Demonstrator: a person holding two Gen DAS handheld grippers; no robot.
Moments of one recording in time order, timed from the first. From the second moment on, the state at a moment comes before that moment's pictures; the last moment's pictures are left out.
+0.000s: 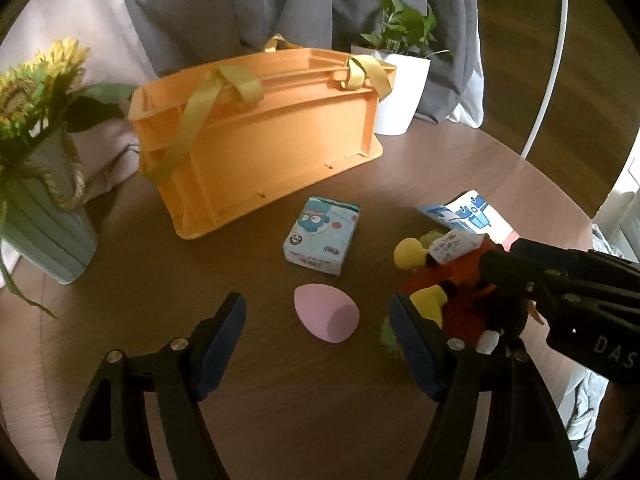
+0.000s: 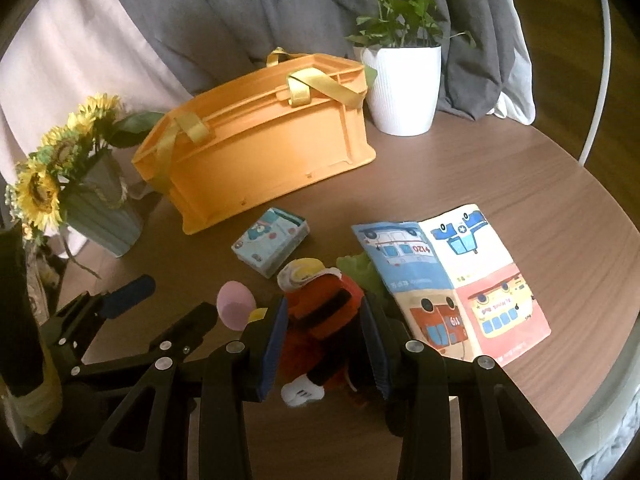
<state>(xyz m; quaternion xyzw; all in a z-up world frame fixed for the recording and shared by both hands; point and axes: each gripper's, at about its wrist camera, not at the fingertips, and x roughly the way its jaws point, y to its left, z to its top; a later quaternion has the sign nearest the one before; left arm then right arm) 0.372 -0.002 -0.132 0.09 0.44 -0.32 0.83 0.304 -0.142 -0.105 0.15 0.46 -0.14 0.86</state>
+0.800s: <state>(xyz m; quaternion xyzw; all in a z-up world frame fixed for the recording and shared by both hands) 0.391 -0.021 -0.174 0.07 0.49 -0.31 0.81 0.323 -0.148 -0.129 0.12 0.47 -0.14 0.86</state>
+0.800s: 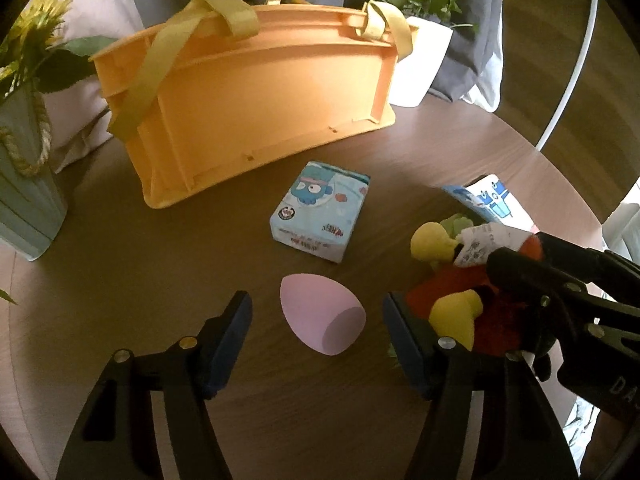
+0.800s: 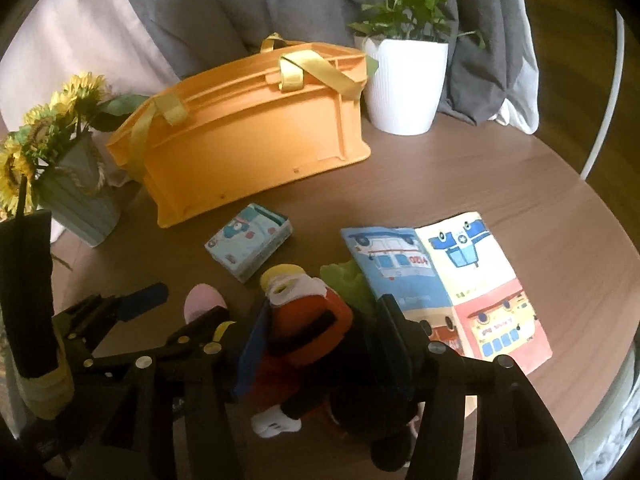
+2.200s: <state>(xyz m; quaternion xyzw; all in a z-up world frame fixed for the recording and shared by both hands) 0.367 -0.003 -0.099 0.07 0.43 -0.31 0.84 0.293 -0.133 -0.080 0.12 0.41 -0.12 0.90</state>
